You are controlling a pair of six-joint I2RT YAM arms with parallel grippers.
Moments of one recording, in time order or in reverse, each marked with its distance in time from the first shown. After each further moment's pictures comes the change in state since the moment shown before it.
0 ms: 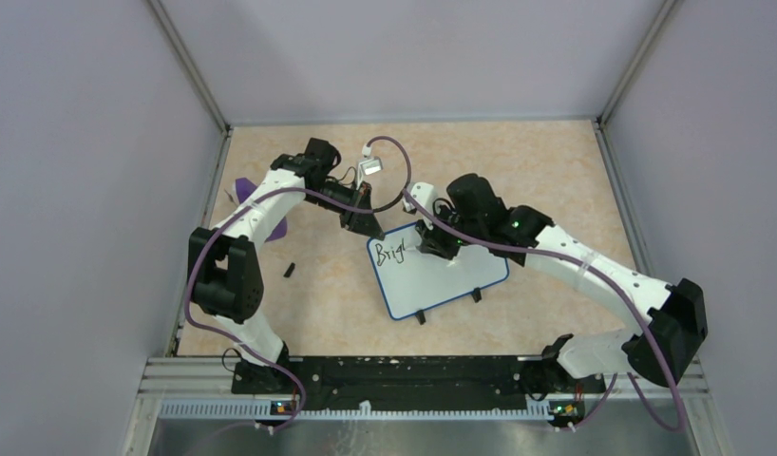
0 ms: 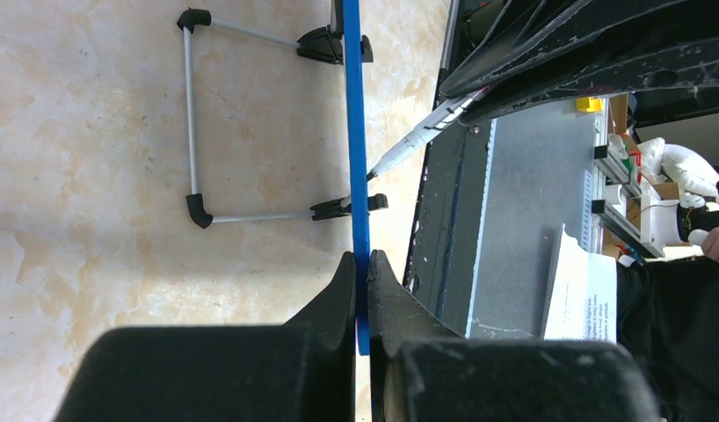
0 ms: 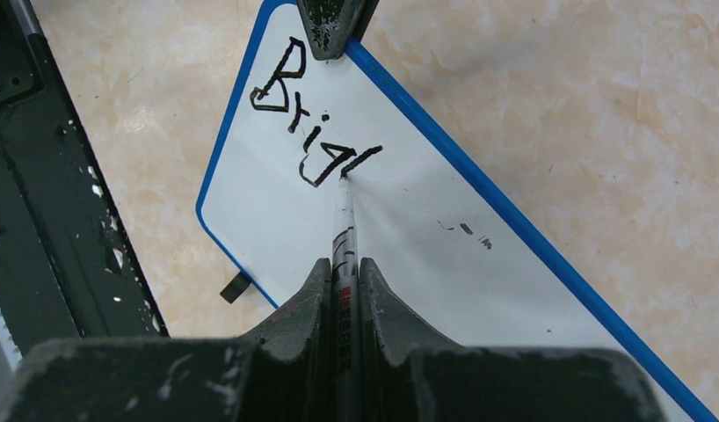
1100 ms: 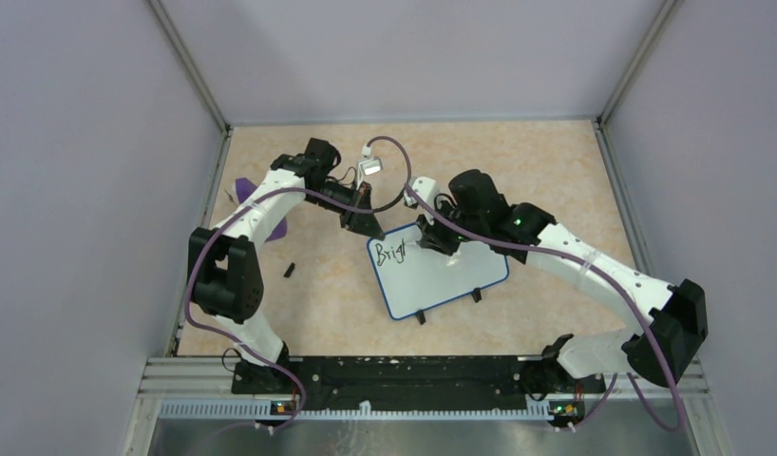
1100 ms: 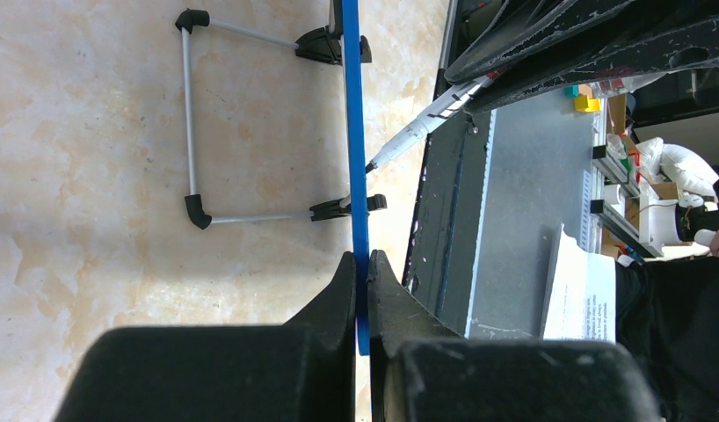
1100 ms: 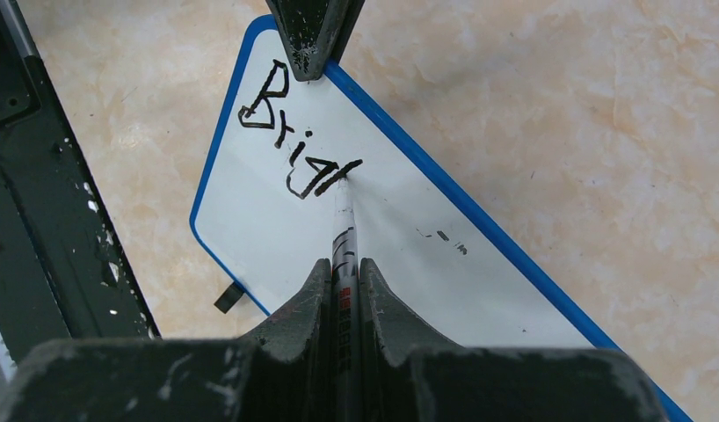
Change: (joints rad) left arm 0.000 0.000 0.000 0.000 0.003 0.000; right arm -0.011 0.000 0.017 0.005 0.003 0.007
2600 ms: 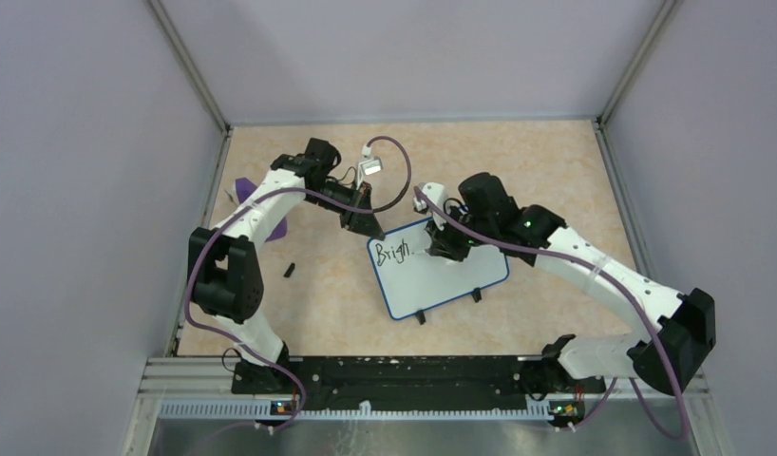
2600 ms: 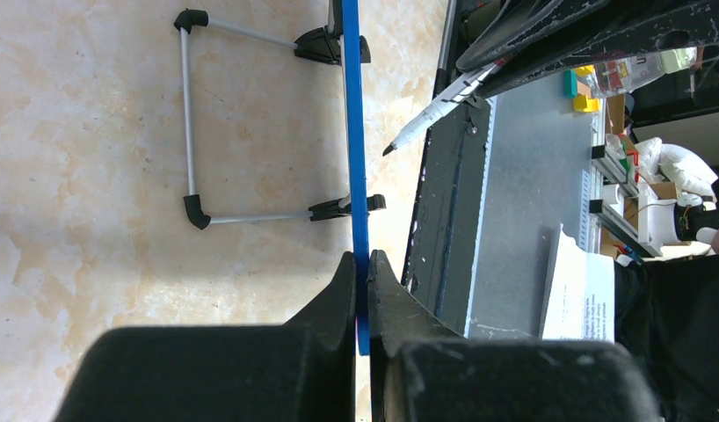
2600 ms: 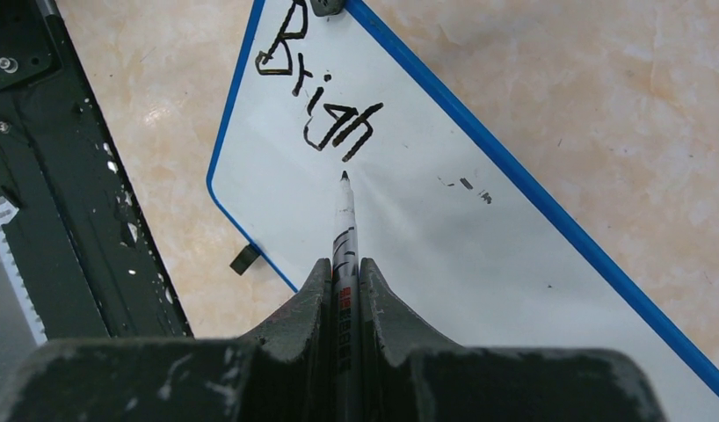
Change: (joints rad) left arm 0.000 0.000 0.000 0.000 0.001 -0.001; right arm -0.030 -0.049 -0.032 -0.073 -0.064 -0.018
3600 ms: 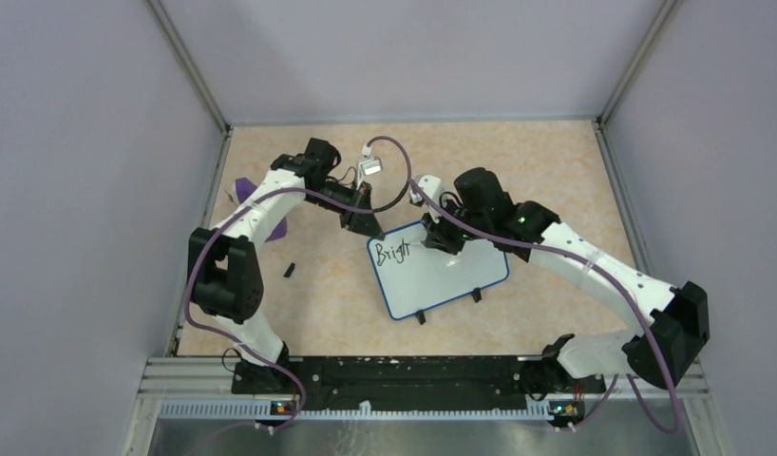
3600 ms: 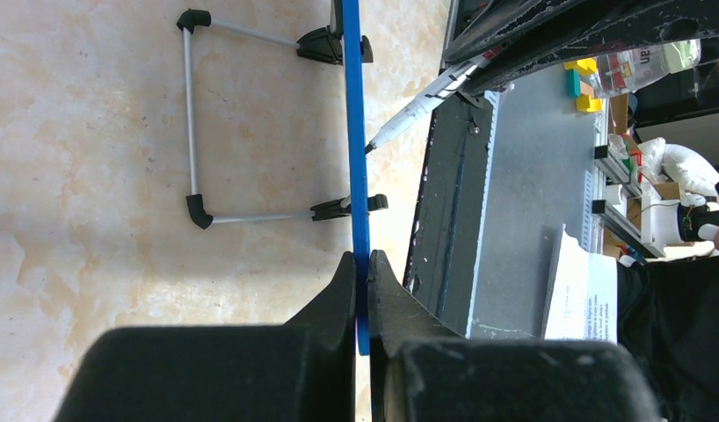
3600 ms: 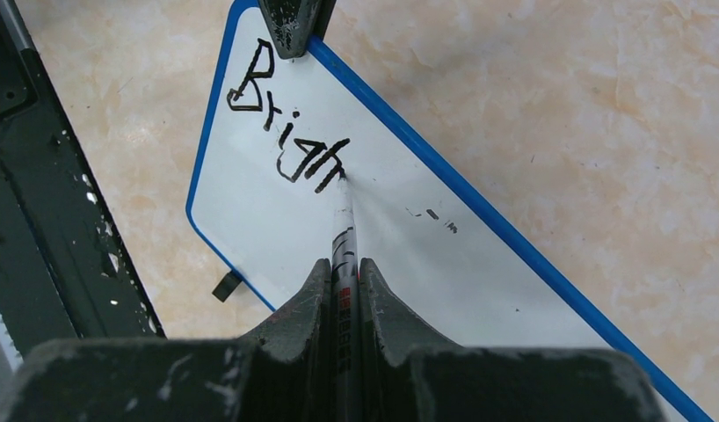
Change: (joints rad) left arm 0.000 -0.001 0.000 0.001 -0.003 0.001; right arm -0.006 0.041 0.026 0.051 0.037 0.016
